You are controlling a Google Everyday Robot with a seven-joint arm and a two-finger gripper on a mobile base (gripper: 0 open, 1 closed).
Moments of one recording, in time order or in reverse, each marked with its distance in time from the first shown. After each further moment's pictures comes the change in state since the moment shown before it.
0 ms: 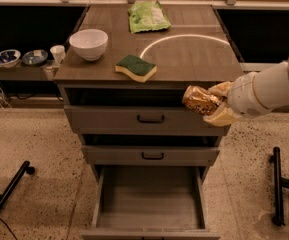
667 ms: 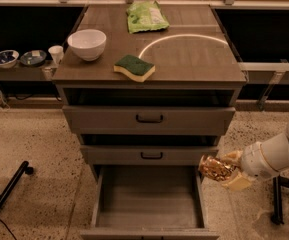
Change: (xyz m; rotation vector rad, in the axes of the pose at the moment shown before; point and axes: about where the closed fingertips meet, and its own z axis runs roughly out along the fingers) arm 0.157 0.129 0.079 -0.338 0.006 0.188
